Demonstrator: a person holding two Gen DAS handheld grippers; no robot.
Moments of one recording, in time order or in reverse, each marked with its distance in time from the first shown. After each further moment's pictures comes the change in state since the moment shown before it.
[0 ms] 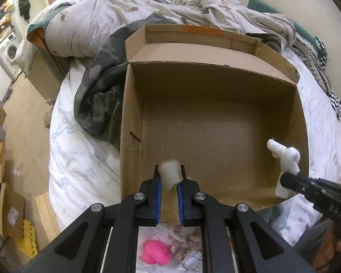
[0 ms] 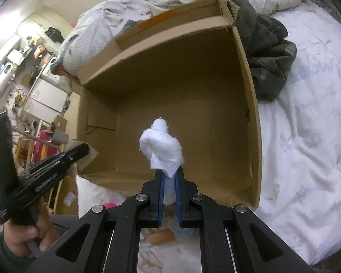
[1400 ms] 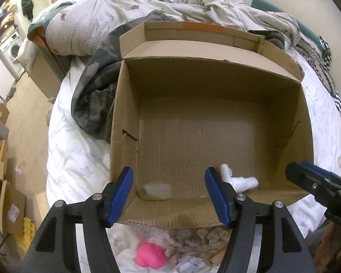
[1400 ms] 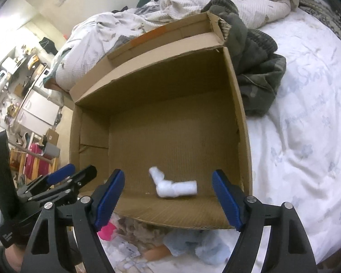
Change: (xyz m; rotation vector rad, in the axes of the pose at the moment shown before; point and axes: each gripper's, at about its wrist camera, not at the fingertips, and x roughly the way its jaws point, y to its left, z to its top) left arm 0.013 -0.008 0.000 -0.026 0.005 0.020; right arm -0.005 0.002 0.009 0.021 -0.099 -0.065
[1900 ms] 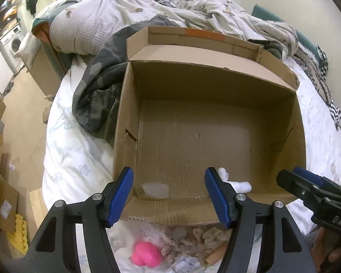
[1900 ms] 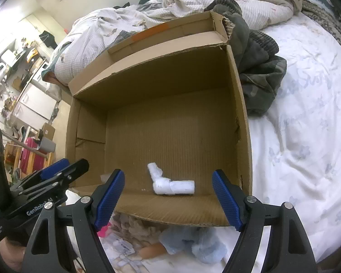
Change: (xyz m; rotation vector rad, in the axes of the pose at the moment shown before) left arm -0.012 0.008 -0.006 -0.033 -0.038 -0.038; right arm 0.000 0.007 -0.003 -0.039 0.005 -0.026
